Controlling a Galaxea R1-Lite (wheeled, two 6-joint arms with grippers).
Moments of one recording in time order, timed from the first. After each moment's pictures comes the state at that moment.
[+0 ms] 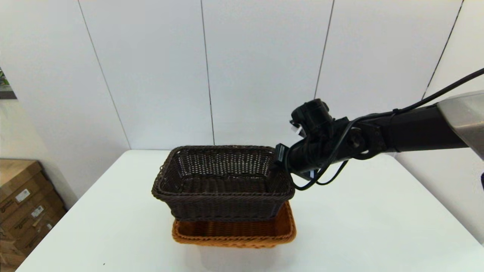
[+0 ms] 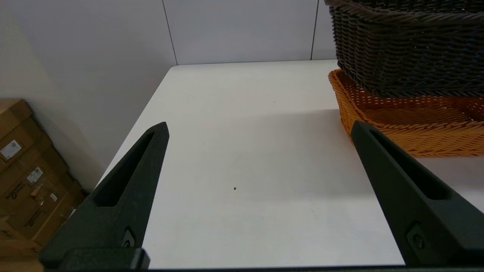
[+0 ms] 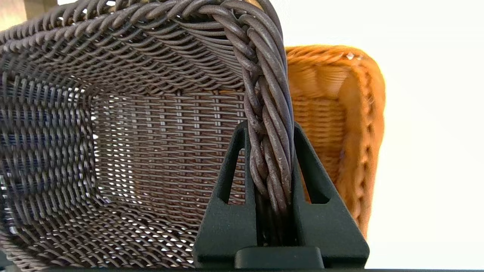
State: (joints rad) left arm -0.01 0.00 0.00 0.00 0.00 0.02; right arm 0.49 2.08 -1.45 0.20 0.20 0.71
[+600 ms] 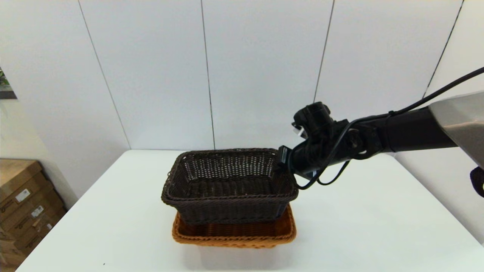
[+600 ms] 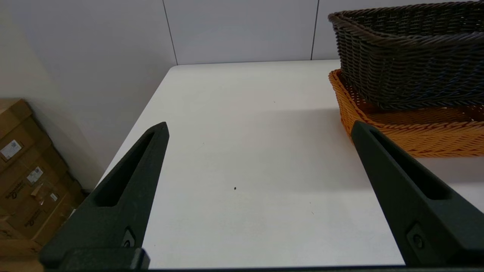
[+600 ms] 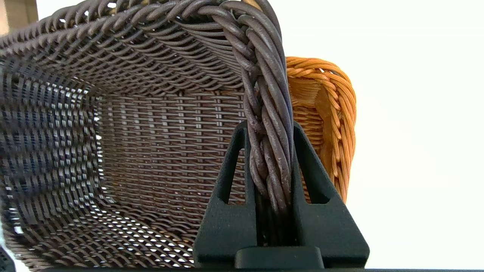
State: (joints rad) left arm -0.01 0.00 0.00 0.00 0.00 0.02; right arm 0.46 2.10 -1.45 0.20 0.20 0.67
